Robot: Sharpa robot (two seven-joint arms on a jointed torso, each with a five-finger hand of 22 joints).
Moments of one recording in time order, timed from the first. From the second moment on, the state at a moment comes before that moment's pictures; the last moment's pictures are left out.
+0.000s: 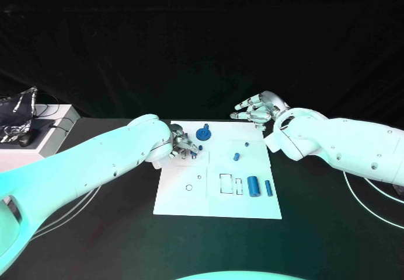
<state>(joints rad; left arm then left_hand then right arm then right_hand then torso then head) 1.25 -0.37 0.01 1.06 -1.00 0.08 -0.55 1.05 -0.11 0.49 0.00 0.50 1.00 0.04 0.39 0.80 1.26 -0.06 0.81 0.61 1.42 -0.11 1.19 1.11 0.08 1.27 -0.11 1.26 1.25 1.31 -0.83 -0.09 1.44 -0.77 -0.55 -0.10 1.26 -0.03 -0.10 -0.01 0.44 0.95 0.16 0.11 0.07 1.03 0.05 1.02 0.95 1.43 -0.03 1.14 1.00 0.11 1.47 -0.04 0.95 1.31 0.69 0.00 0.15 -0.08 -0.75</state>
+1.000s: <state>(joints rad) 1.24 -0.37 0.01 1.05 -1.06 0.10 -0.55 1.04 -0.11 0.47 -0.03 0.49 1.01 0.04 0.38 0.80 1.26 -0.06 0.83 0.58 1.42 -0.11 1.19 1.10 0.08 1.28 -0.10 1.24 1.27 1.31 -0.83 -0.09 1.44 -0.77 -0.54 -0.10 1.26 -0.03 -0.09 -0.01 0.44 0.95 0.16 0.11 0.07 1.02 0.05 1.02 0.95 1.43 -0.03 1.14 1.00 0.11 1.47 -0.04 0.95 1.31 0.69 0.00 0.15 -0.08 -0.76</state>
